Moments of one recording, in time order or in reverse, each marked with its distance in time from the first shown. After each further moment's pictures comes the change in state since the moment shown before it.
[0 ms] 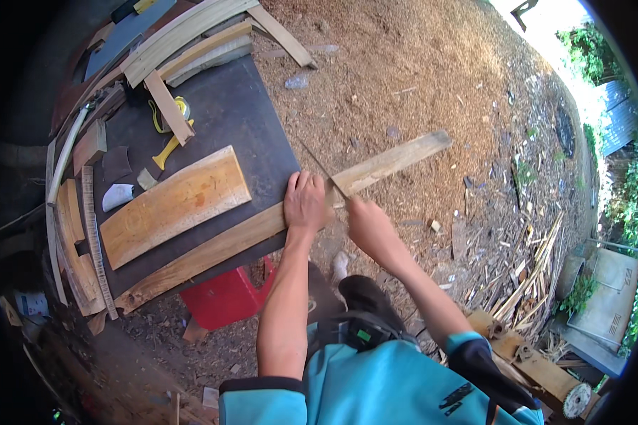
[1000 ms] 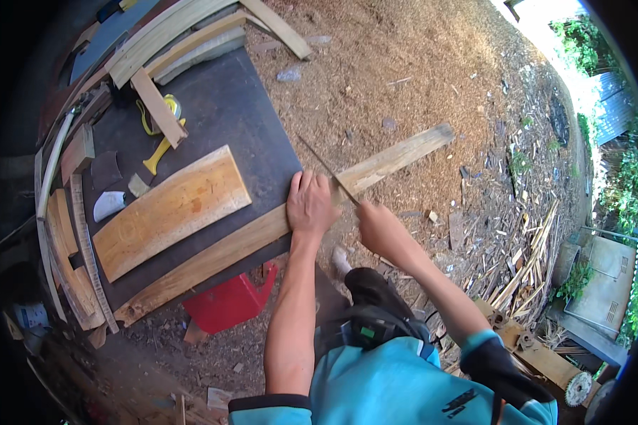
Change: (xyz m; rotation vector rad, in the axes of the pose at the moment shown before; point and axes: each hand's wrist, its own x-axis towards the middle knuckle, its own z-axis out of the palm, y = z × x) left_hand -0.009 -0.002 -0.003 -0.009 -0.024 -0.003; right_hand 0.000 0.005 -0.002 0.117 0.007 -0.011
